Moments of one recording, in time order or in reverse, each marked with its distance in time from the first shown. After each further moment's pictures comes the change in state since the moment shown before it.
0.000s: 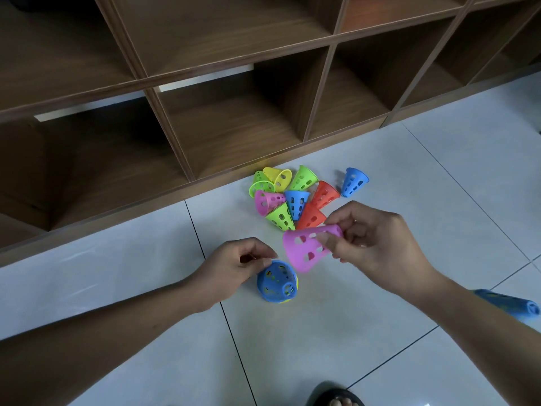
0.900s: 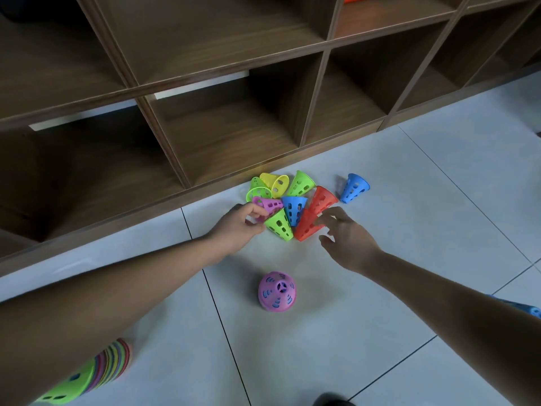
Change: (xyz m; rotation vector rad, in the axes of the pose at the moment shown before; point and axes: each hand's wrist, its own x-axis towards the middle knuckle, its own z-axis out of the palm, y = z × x) left_hand 0.105 0.001 -0.028 0.305 0.134 -0.026; right_hand 0.065 0.149 0.031 -0.669 -0.141 0.070
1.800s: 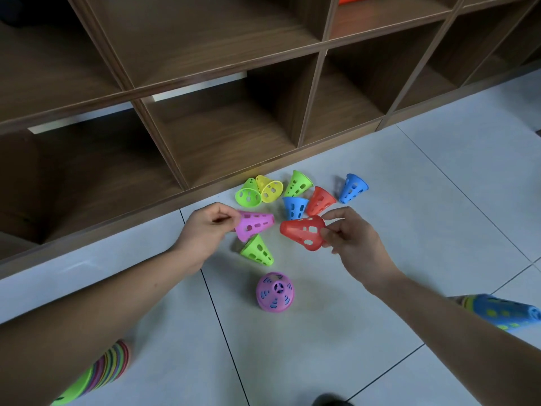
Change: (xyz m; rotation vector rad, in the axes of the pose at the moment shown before) left_hand -0.033 -0.007 -0.025 -0.352 0.240 -0.038; right_hand -0.042 -0.046 -0.037 0.843 0.157 0.248
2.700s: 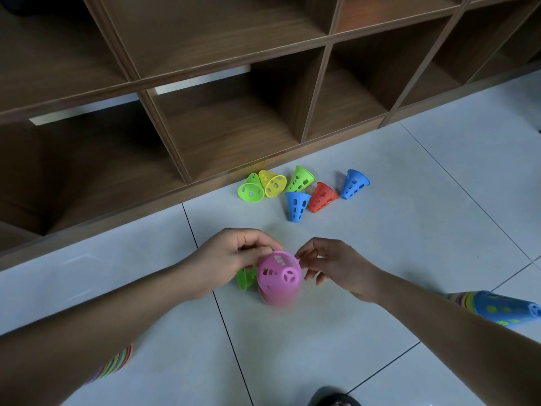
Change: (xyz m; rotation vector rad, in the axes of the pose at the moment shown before) left_hand -0.067 0.023 0.013 -0.003 -0.508 0.038; right_hand -0.010 0.012 0.021 -0.024 -0.428 0.249
